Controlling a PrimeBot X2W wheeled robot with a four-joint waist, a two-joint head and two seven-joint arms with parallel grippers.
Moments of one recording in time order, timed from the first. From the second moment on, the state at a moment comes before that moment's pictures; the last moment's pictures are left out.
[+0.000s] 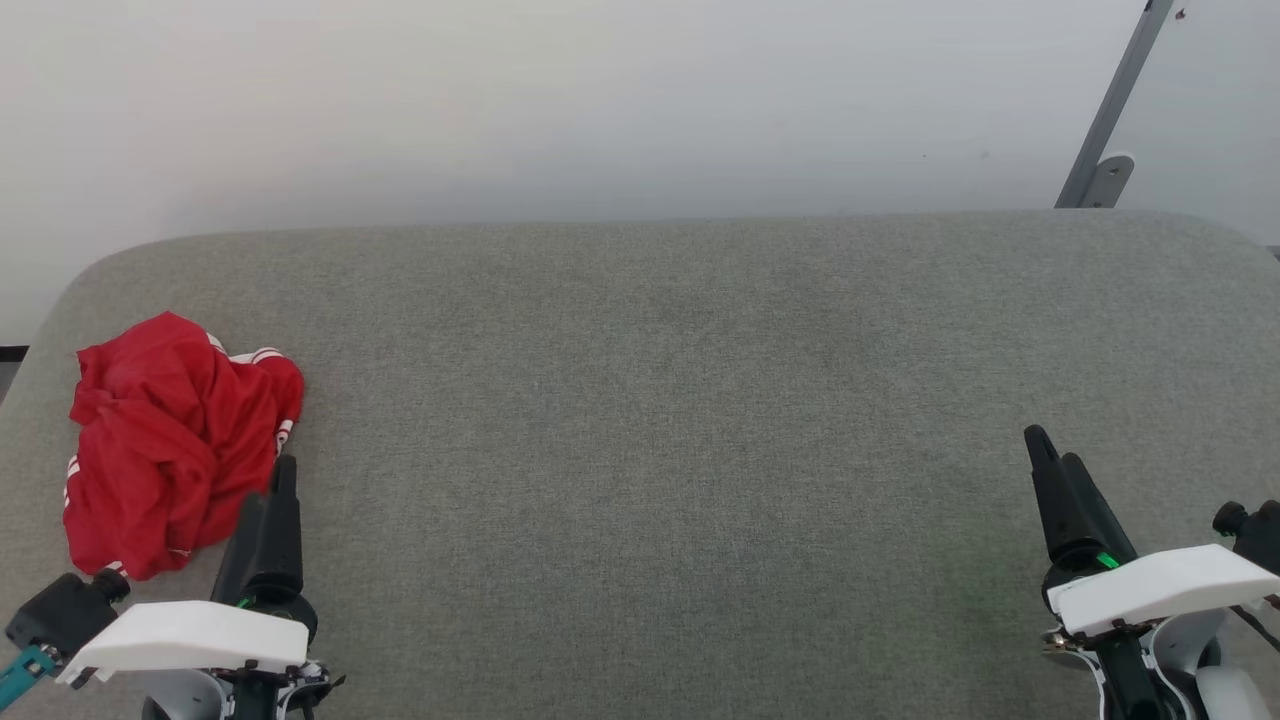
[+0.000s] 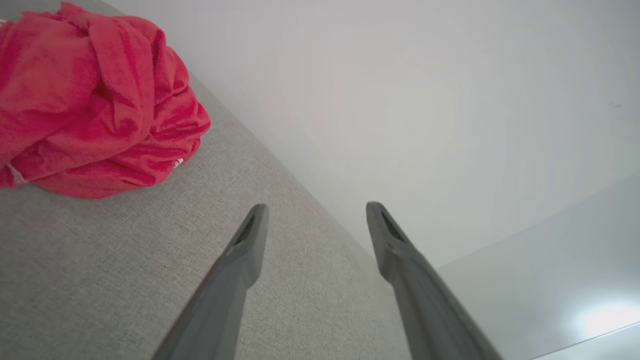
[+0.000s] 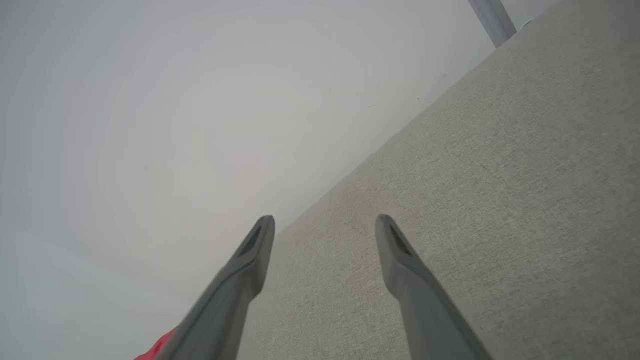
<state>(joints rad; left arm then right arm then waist) -0.04 0.16 0.03 0.17 -1.06 -0.06 -0.06 -0.09 -0.13 -0.04 0.23 0.98 0.13 0.01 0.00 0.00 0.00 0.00</state>
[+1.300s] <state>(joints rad) -0.03 0.22 0.01 0.09 -0.64 -0.10 -0.19 -0.09 -0.15 -0.03 0.15 0.51 0.13 -0.07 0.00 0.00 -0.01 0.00</state>
